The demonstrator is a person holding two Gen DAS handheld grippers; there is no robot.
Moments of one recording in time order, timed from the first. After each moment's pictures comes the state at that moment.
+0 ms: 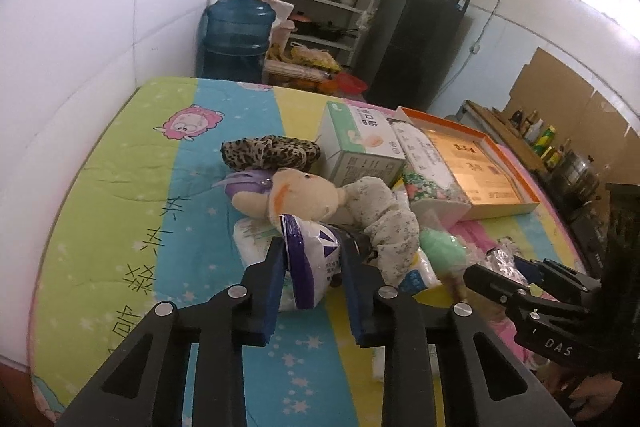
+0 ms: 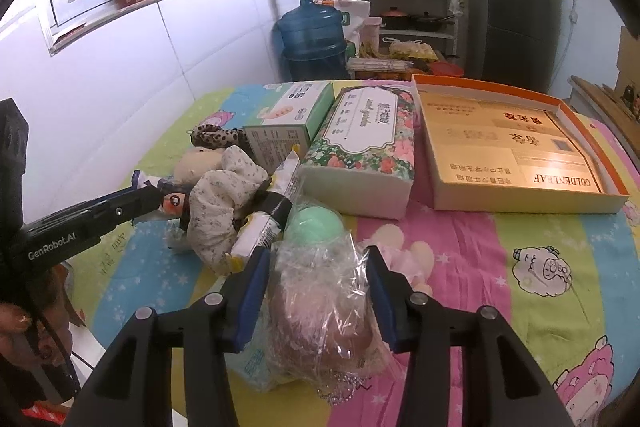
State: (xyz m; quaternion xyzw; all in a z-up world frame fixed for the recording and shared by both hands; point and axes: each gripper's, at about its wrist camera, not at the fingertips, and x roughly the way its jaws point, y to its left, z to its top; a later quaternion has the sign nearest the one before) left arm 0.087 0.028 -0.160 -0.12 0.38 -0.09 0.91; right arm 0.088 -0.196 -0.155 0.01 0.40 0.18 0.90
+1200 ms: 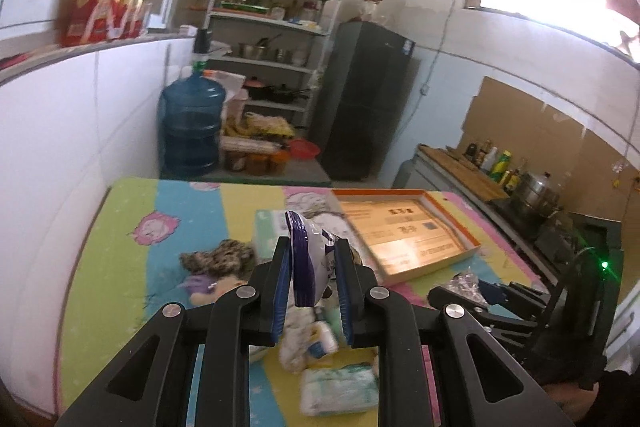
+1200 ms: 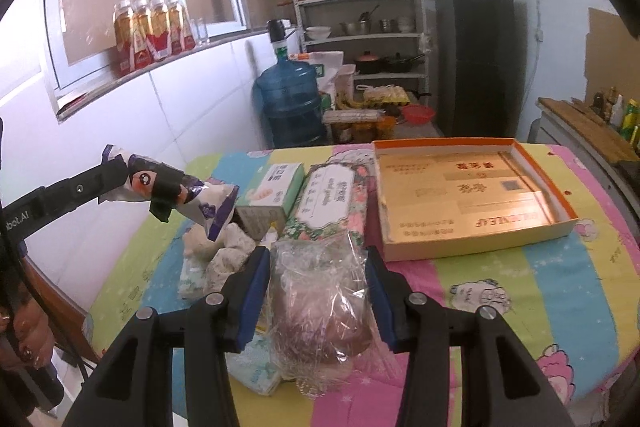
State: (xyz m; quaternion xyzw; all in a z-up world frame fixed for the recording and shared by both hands) left arm 0.061 -0.005 -0.047 -0.10 0.27 -0.15 0.95; right arm 0.061 -0.235 -0.086 0.04 0.32 0.13 0.94
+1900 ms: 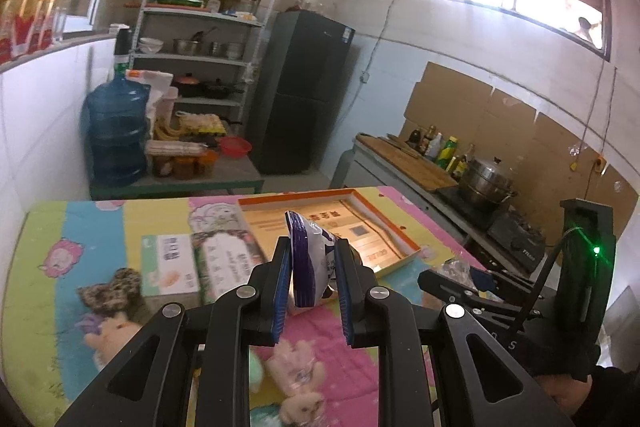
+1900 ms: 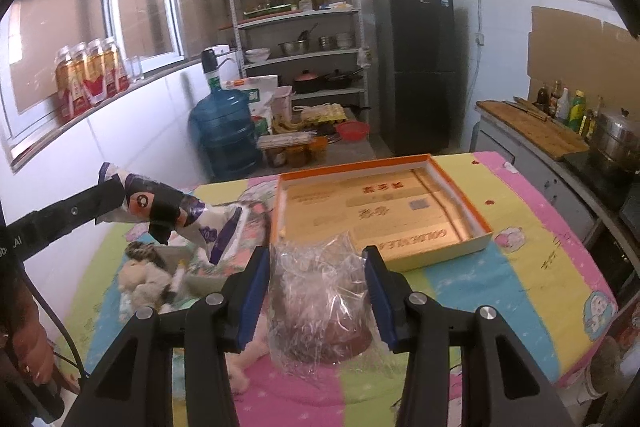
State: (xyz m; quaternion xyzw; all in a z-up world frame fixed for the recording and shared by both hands) left arm 0.111 -0.101 -0.035 -0.09 0.27 -0.26 0.92; right arm 0.070 -0.329 -0.059 0.05 0.30 0.03 0.95
